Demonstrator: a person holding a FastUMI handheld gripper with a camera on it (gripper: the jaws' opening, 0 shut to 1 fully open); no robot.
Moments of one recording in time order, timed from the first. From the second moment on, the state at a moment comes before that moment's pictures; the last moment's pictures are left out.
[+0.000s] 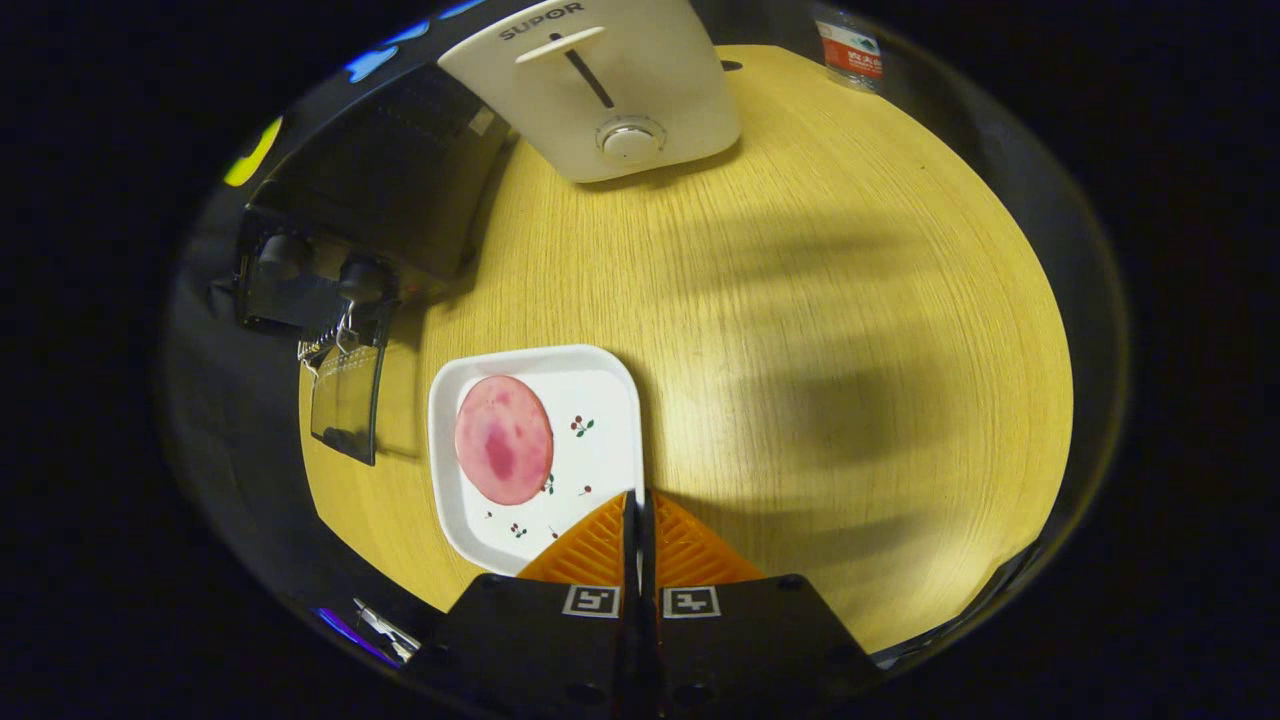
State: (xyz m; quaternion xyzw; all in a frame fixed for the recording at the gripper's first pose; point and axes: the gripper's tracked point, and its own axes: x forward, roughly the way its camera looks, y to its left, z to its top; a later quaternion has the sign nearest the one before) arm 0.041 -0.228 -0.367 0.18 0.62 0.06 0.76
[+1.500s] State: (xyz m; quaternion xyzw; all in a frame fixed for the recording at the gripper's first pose) arm -0.035 -0.120 -0.240 0.50 0.43 0.01 0.76
